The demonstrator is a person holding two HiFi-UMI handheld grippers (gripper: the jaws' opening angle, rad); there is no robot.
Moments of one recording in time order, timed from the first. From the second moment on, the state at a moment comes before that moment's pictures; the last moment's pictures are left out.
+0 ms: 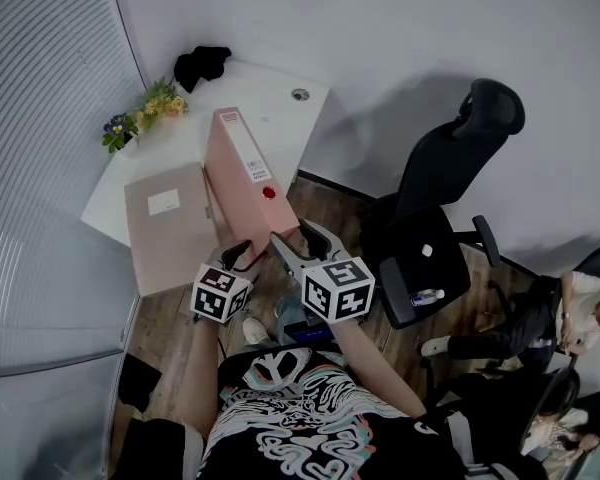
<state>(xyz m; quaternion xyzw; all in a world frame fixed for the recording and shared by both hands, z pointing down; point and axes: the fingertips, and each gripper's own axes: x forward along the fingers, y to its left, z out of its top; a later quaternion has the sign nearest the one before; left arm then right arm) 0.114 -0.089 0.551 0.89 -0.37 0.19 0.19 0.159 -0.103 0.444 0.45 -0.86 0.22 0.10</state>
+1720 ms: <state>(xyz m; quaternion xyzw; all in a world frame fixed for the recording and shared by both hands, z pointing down) 0.010 -0.090 0.443 0.79 -0.58 -0.02 0.21 0.122 -0.113 0.401 0.34 -0.91 0.21 0.10</state>
